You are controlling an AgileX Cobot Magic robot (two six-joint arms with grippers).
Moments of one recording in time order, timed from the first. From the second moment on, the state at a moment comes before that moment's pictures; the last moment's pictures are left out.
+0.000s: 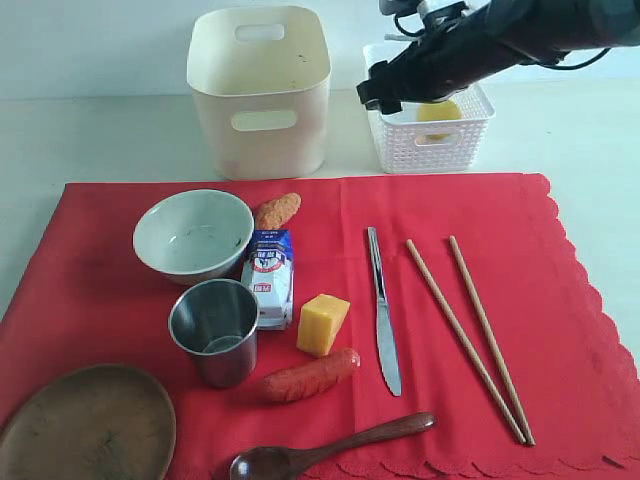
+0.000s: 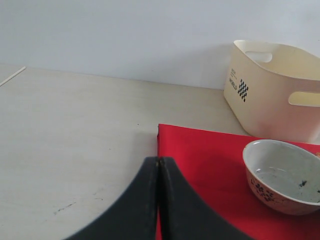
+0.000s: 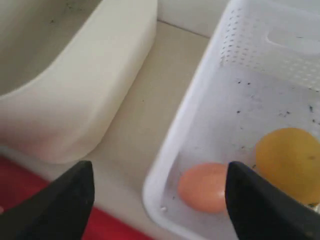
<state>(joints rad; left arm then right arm) 0.05 0.01 0.00 -0.15 0.26 0.05 0.29 2.07 -1.48 0.54 0.33 -0.62</state>
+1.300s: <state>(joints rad) 0.05 0.01 0.00 -0.15 0.26 0.05 0.61 1.67 -1.00 0.74 0.69 -0.82</state>
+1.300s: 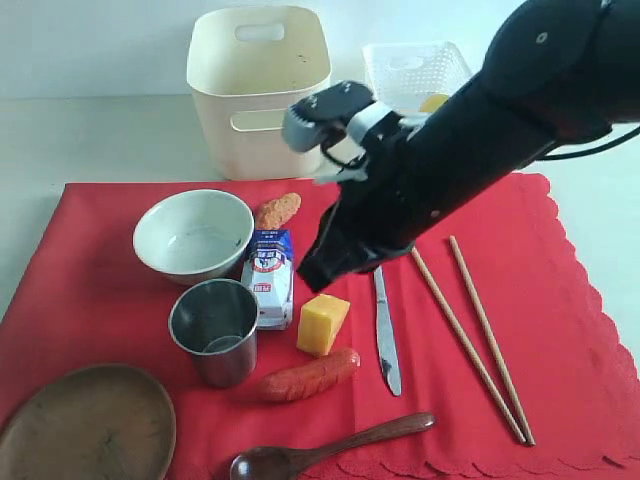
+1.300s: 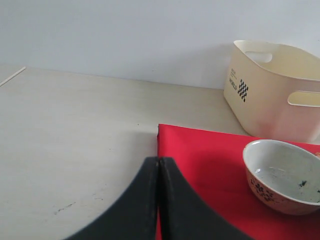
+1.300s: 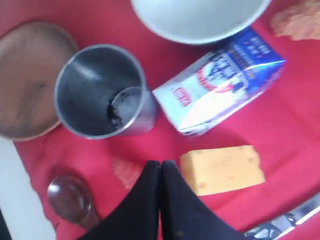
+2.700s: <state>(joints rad) 0.05 0.01 0.00 -0.15 0.26 0.05 0.91 1.90 -0.99 0.17 0.54 -0.74</state>
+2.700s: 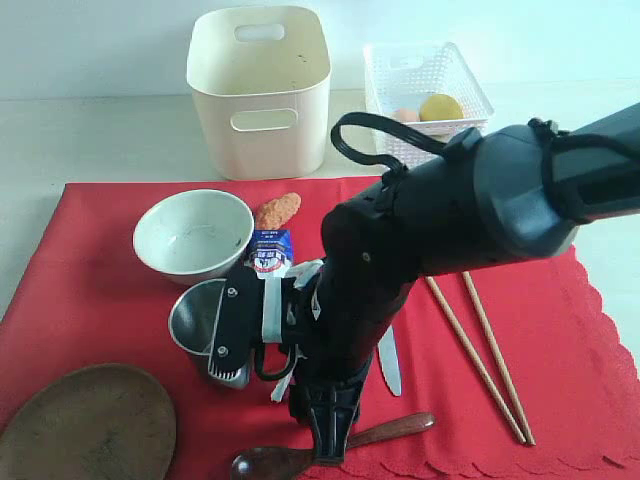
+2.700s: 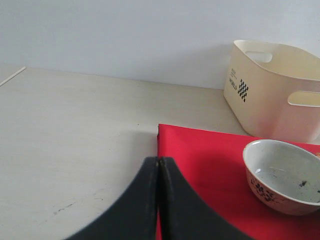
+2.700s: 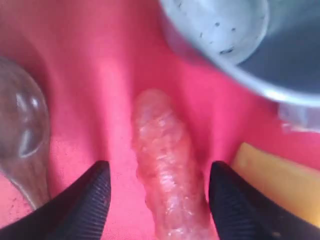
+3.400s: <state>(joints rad) 0.05 0.01 0.00 -0.15 0.26 0.05 0.91 1.89 -0.99 0.17 0.62 -0.70</state>
